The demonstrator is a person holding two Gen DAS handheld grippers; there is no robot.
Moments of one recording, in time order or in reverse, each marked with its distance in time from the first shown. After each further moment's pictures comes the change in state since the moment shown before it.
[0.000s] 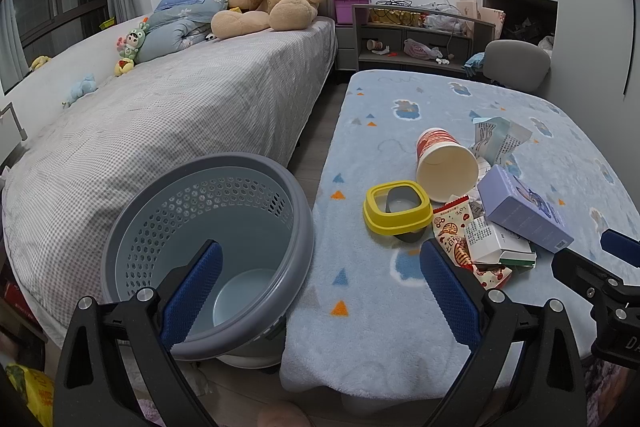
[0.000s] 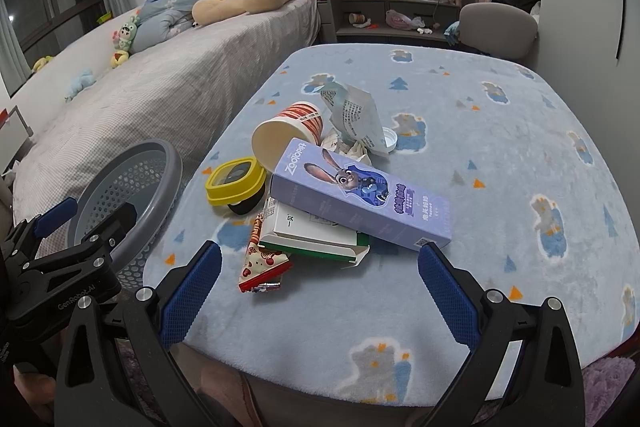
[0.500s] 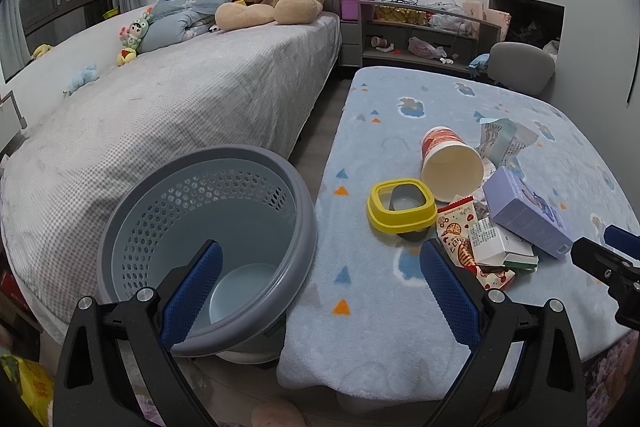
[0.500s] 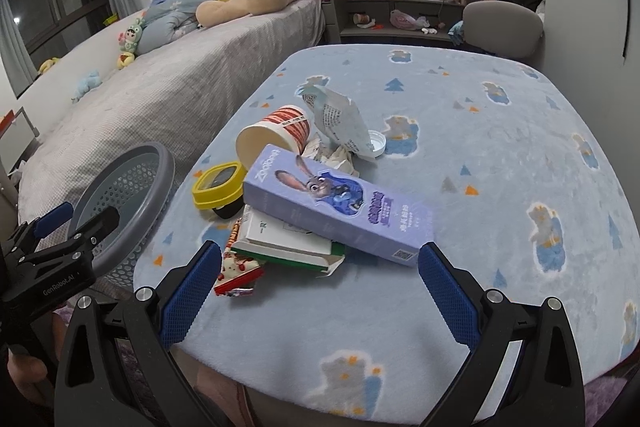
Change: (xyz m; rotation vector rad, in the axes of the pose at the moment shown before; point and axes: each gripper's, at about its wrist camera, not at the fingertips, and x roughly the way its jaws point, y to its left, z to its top) left arm 0.008 0.007 0.000 -0.034 0.029 -0.010; right arm 0.012 -0.030 0.007 -0.024 0.004 0.062
